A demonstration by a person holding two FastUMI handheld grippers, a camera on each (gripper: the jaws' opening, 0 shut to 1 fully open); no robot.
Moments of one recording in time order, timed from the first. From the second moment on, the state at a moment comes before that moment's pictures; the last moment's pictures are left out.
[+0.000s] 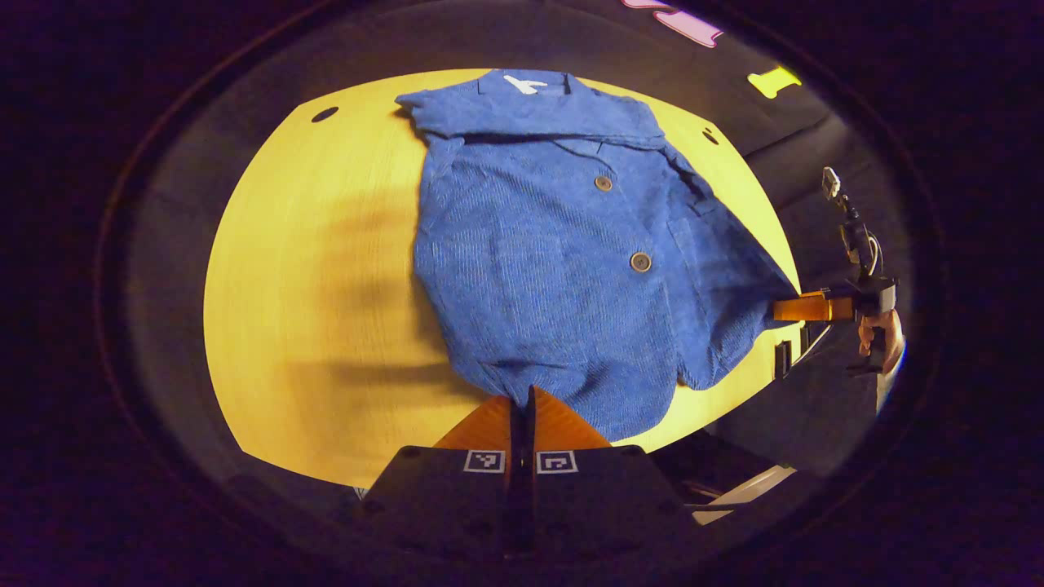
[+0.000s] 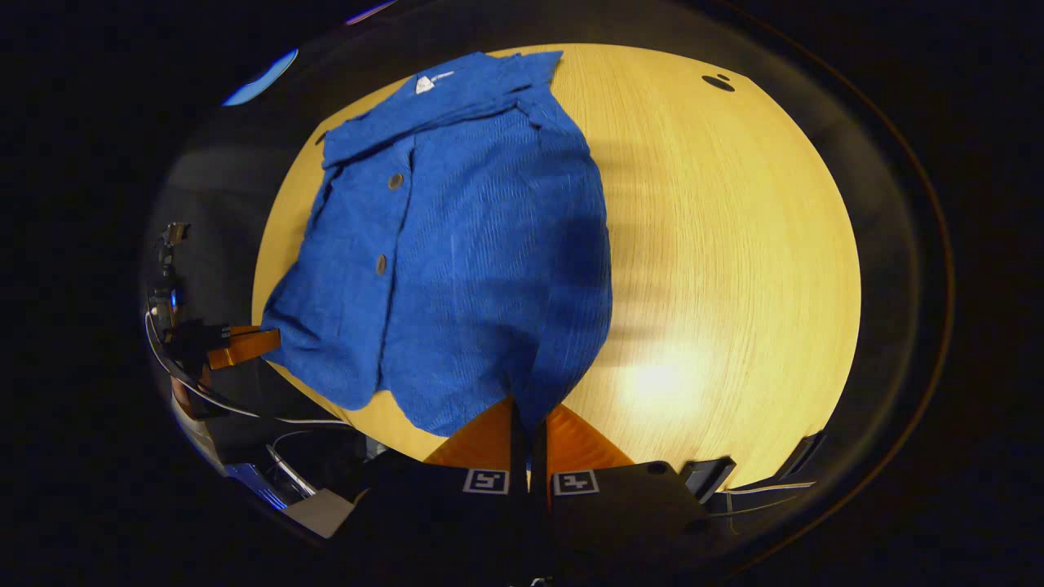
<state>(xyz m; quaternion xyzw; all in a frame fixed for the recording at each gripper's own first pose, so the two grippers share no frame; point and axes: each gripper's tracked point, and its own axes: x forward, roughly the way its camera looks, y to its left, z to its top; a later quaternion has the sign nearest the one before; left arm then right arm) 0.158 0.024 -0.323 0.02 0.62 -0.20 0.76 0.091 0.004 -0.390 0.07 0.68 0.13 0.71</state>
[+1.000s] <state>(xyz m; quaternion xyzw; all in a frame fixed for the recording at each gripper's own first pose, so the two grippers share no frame) 0.474 0.052 -0.196 -0.01 0.48 -0.12 0.87 0.454 0.063 -0.281 0.05 0.49 0.11 0.86</state>
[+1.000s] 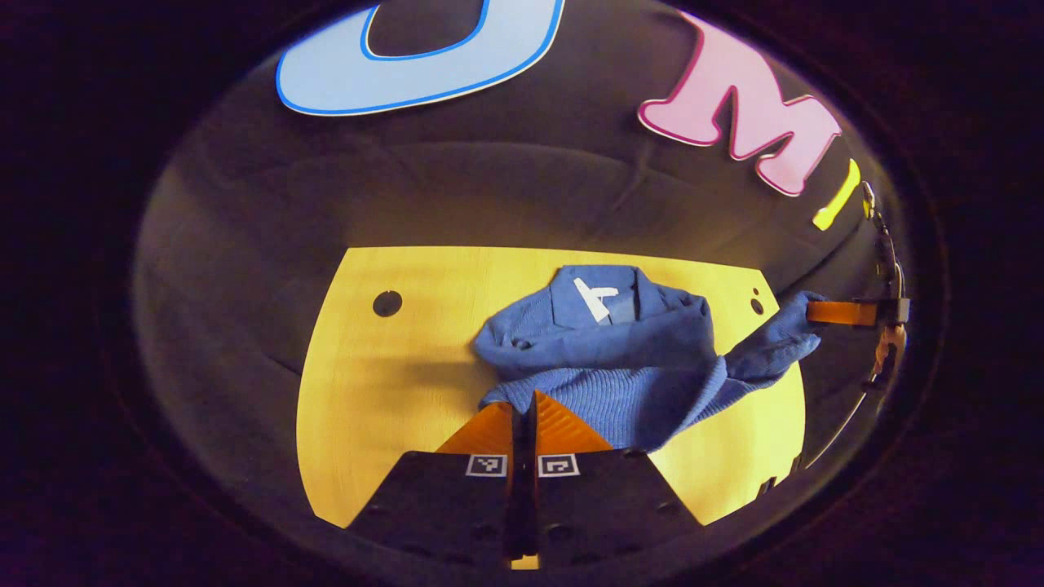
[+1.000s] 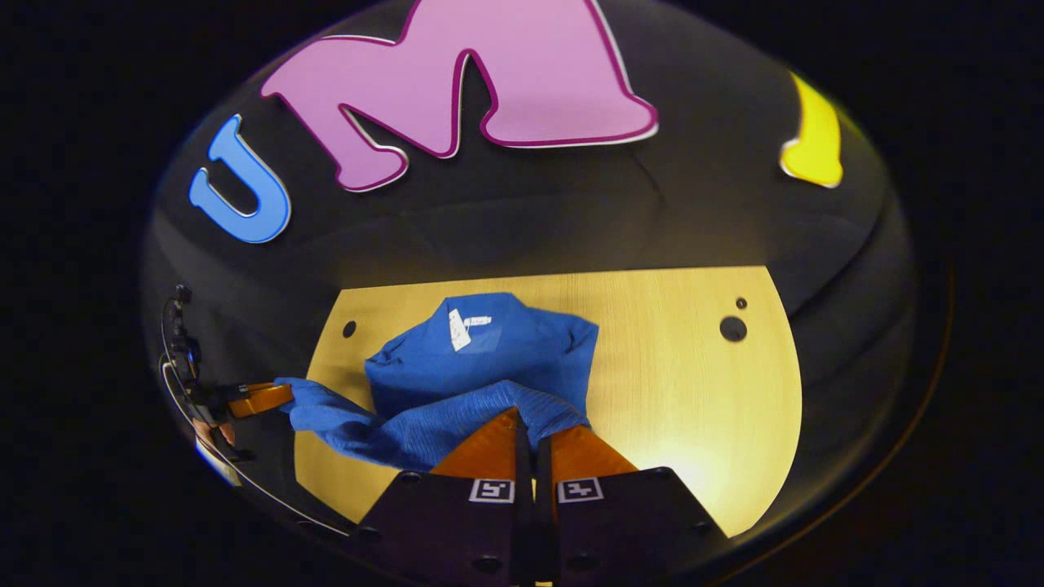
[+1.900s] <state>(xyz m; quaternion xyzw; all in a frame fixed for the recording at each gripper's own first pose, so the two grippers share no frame) 0.631 -0.012 -0.324 0.00 0.46 -0.05 0.89 0.574 0.076 -0.461 -0.10 0.44 0.13 0.88</state>
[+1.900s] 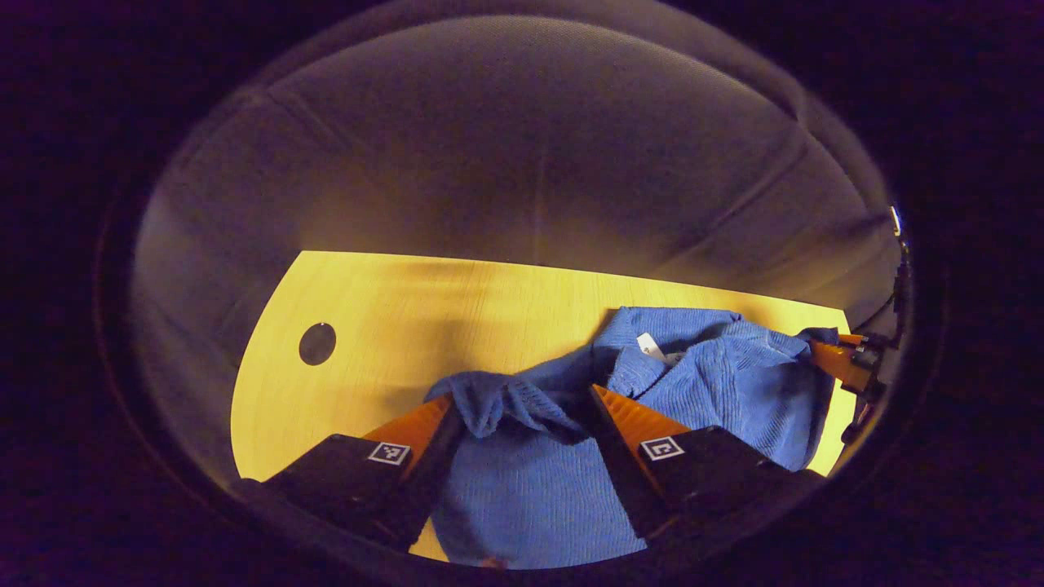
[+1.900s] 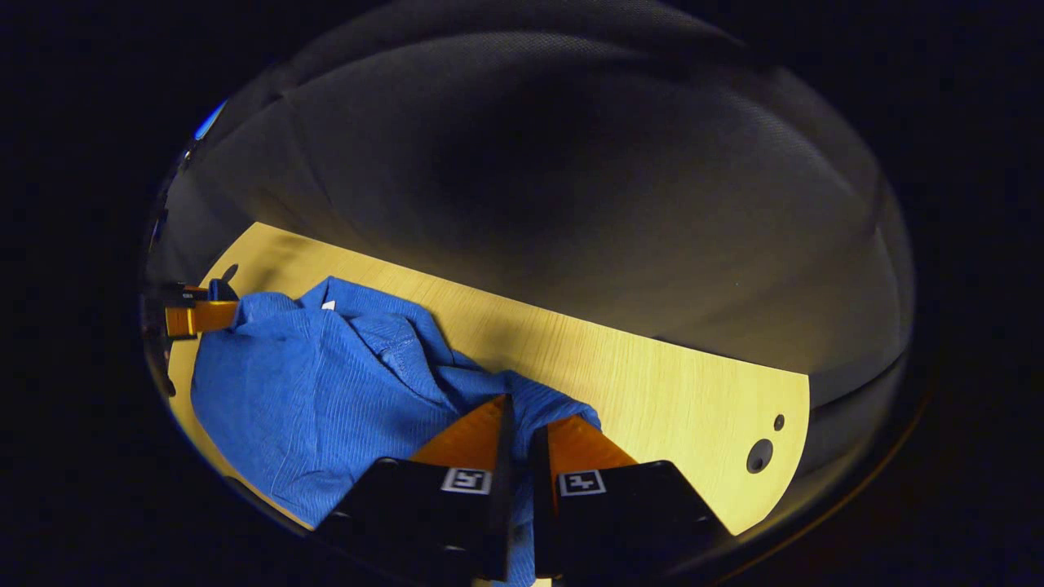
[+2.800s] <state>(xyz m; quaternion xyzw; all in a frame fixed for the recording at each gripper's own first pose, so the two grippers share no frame) 0.565 -0.018 -0.226 -0.02 0.28 -0.07 0.96 0.513 0.060 -0.321 -0.08 0.26 0.09 0.96</state>
